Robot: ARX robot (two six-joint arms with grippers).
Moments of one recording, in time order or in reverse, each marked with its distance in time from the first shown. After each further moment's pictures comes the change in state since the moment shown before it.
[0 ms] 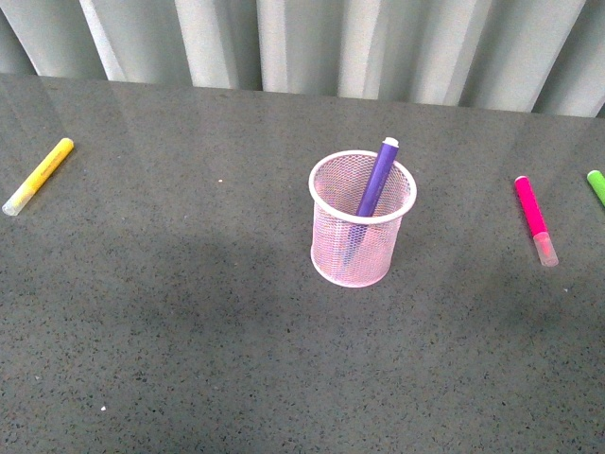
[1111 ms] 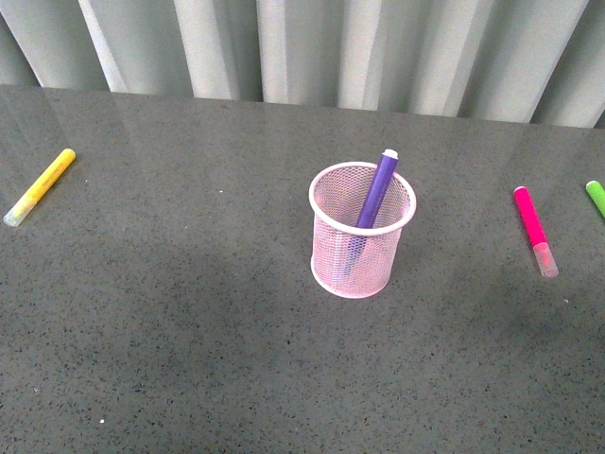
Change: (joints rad) left arm 0.000 -0.367 0.001 -0.372 0.000 0.000; right arm 0.000 0.000 0.000 0.000 0.000 0.000
